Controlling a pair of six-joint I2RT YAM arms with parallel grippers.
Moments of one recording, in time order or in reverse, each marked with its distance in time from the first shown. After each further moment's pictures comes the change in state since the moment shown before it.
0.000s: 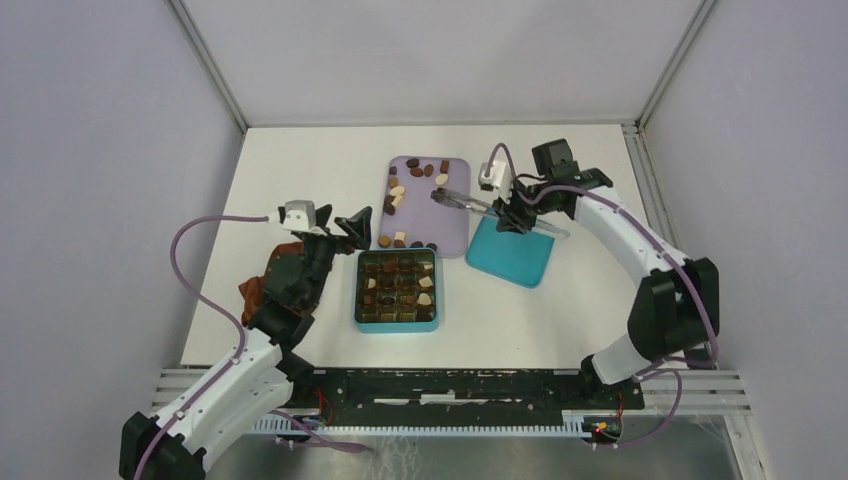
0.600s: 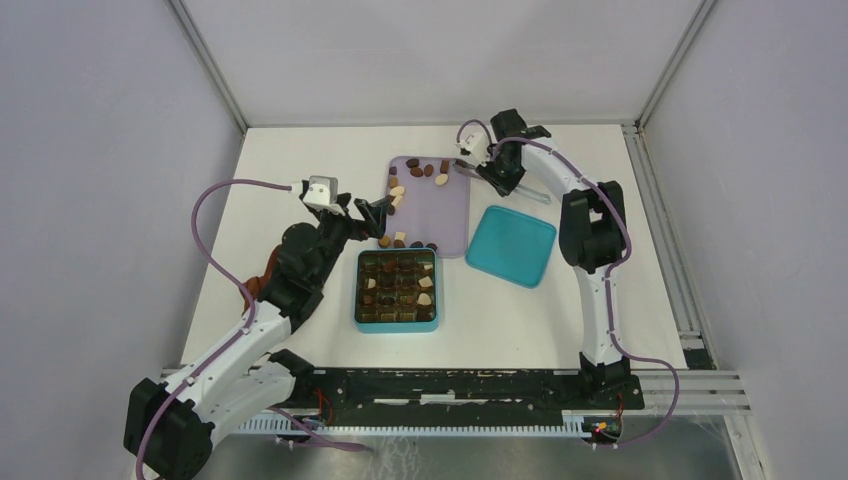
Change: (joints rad) left arm 0.009 0.178 0.141 -0.056 0.105 0.001; right arm 0.000 0.666 0.637 -0.126 0.476 0.121
